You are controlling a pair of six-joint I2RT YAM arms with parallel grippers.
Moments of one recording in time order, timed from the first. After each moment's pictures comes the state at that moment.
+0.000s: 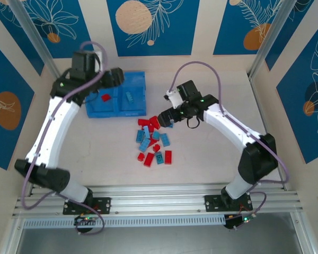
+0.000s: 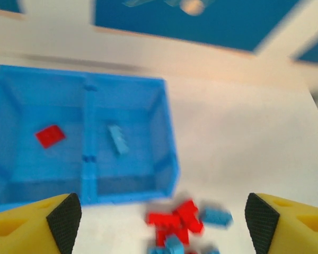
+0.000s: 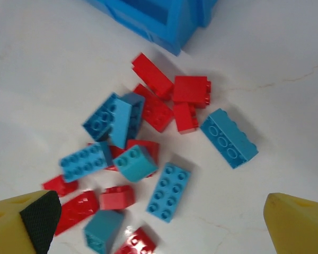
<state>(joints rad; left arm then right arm) -0.34 1.49 1.81 -0.91 0.02 -0.32 0.52 1.63 1.39 -0.74 -0.26 -0.05</state>
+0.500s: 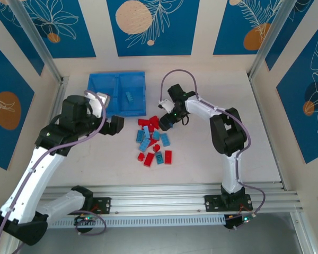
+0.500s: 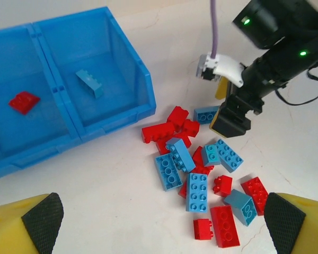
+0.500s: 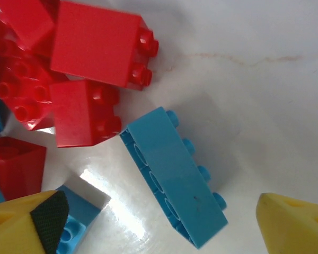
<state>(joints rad) -0.42 0.98 1.26 -0.89 0.11 -0.06 0.47 2.08 1.58 -0.79 -0.23 -0.29</state>
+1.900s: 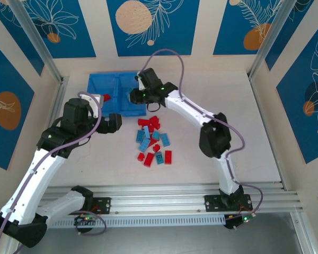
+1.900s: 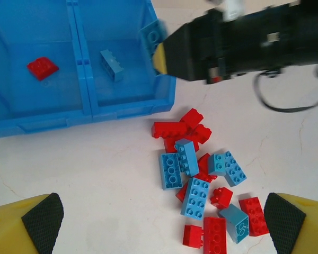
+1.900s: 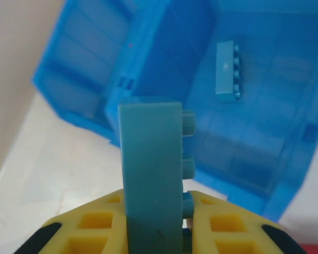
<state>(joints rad) -0.42 0.96 1.21 -0.87 0.01 -0.28 0.69 2.23 2.11 -0.63 -0.15 0.48</state>
